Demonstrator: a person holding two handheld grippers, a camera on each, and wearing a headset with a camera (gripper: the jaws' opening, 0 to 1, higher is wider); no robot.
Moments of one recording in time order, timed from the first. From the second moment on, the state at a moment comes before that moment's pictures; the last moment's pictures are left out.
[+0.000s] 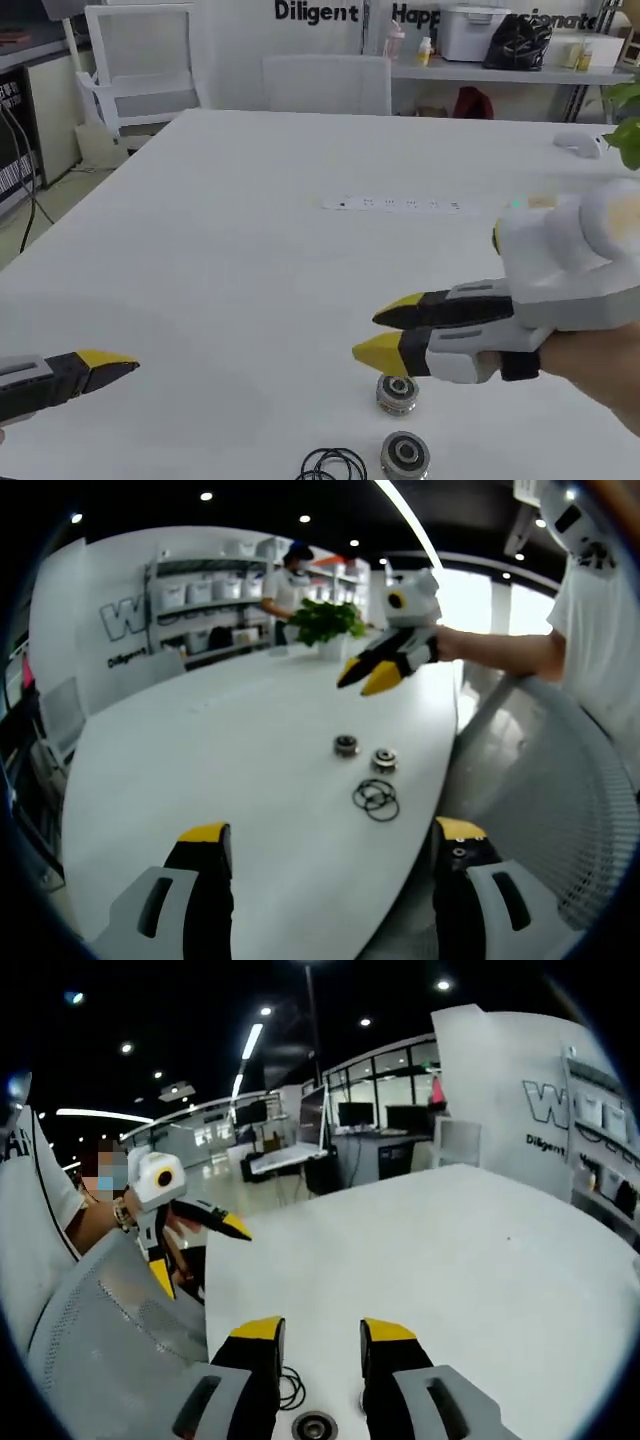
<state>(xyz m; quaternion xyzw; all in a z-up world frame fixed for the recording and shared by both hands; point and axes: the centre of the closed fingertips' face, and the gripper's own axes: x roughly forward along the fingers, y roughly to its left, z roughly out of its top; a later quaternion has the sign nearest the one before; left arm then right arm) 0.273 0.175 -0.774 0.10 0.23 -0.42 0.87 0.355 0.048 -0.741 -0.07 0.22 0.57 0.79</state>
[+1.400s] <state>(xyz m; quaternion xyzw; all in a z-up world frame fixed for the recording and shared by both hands) 0.269 0.177 -0.772 0.07 0.22 -0.42 0.88 0.331 -0.072 -0.729 -0.01 0.17 0.46 0.87</state>
